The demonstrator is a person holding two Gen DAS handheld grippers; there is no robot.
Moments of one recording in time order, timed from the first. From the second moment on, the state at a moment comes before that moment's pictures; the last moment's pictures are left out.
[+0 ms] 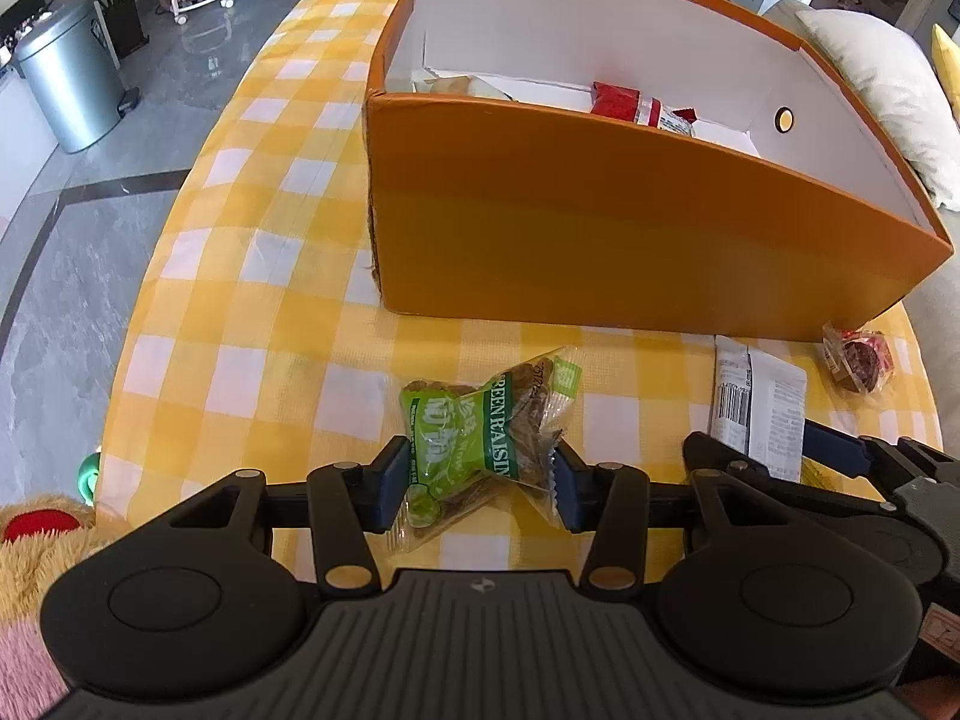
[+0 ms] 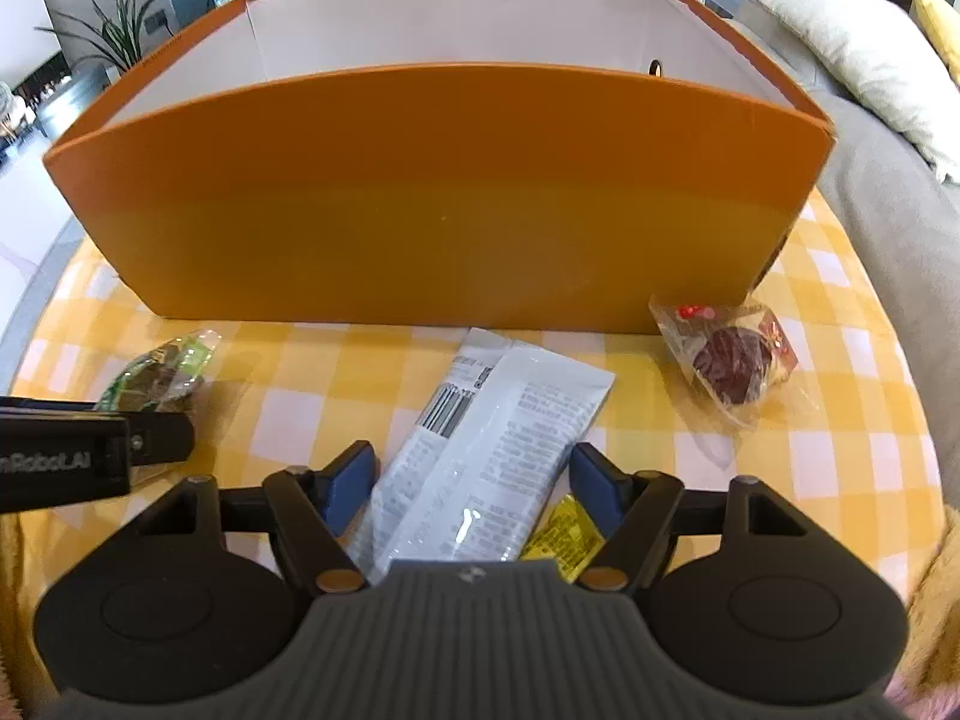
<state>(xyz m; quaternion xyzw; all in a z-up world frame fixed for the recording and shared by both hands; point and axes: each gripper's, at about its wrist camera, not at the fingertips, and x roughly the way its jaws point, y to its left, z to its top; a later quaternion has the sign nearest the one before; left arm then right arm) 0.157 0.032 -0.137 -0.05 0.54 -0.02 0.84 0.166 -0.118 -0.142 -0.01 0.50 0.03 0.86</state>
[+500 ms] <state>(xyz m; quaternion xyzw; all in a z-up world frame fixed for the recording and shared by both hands) 0.147 0.024 -0.108 -0.06 0.53 -0.04 0.84 0.154 -0.134 -0.110 0.00 0.50 0.08 0.86</state>
